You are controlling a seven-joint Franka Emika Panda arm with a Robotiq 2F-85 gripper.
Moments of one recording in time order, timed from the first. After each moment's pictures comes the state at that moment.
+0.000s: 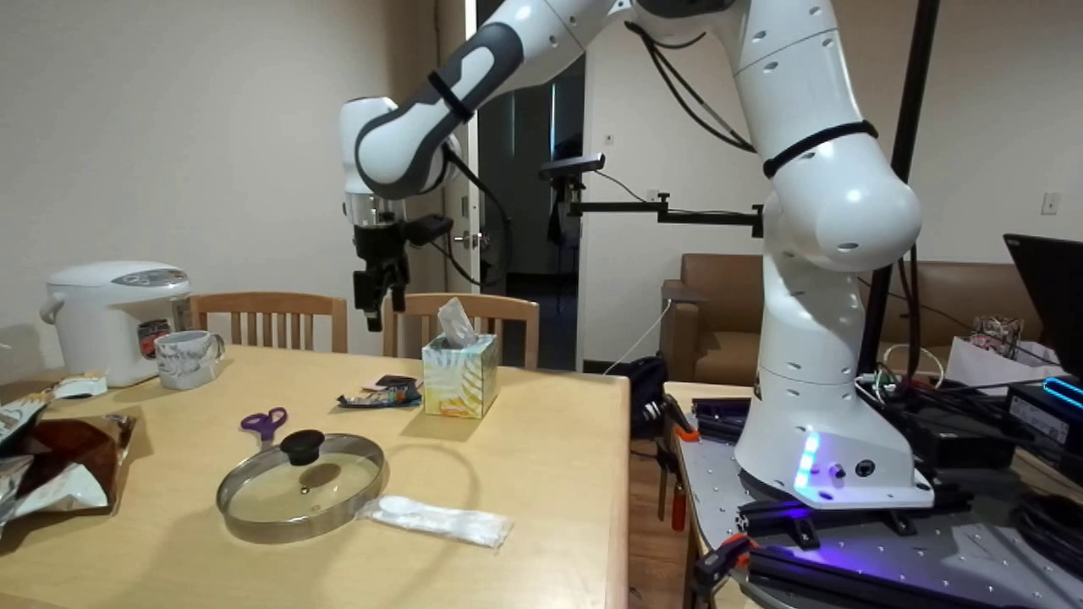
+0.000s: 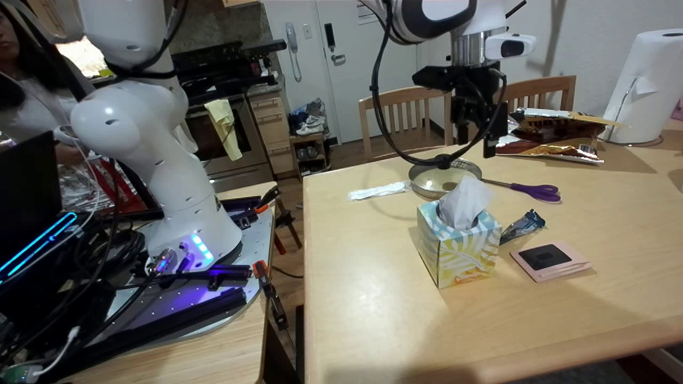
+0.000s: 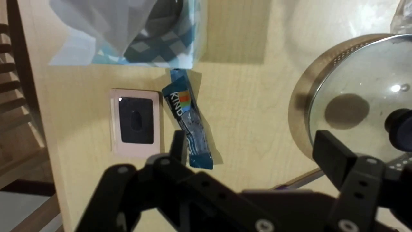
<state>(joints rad) -0.05 0.37 -0.07 -1.91 -0.10 2.30 -0.07</state>
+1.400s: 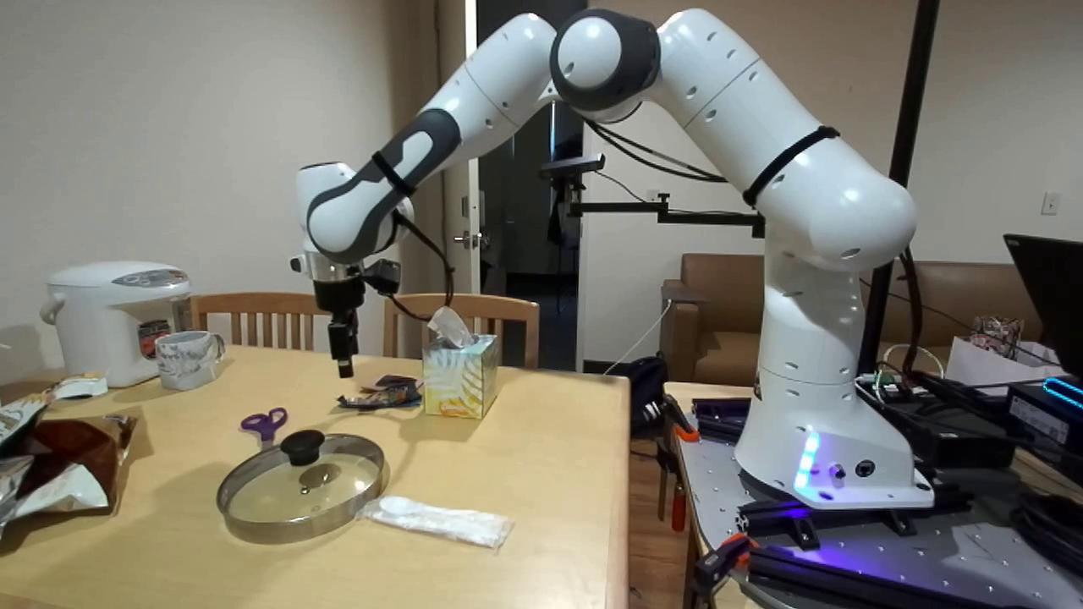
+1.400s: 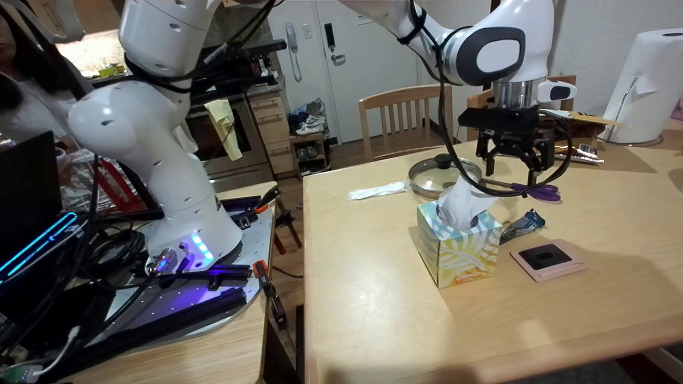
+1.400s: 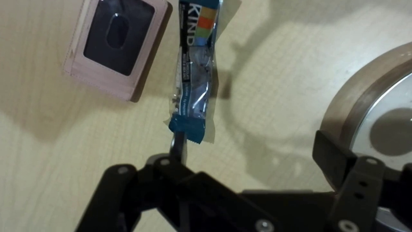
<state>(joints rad) -0.10 0.75 -0.02 -1.52 -0.12 2.29 -0.45</state>
